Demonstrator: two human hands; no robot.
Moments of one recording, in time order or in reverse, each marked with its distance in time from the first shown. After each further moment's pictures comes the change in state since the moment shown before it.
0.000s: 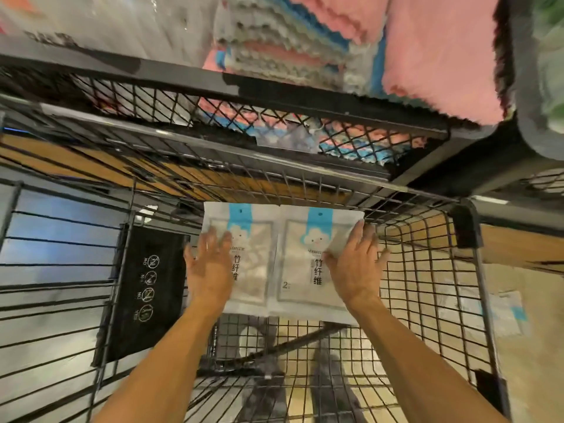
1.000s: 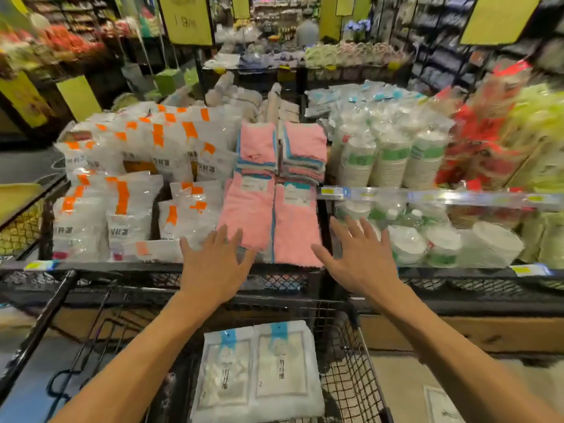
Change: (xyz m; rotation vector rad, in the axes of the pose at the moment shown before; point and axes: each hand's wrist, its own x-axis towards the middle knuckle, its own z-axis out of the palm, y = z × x) left_hand -0.166 0.081 -0.471 -0.038 0.368 0.235; right_hand -0.173 0.100 -0.425 0.130 0.444 -0.252
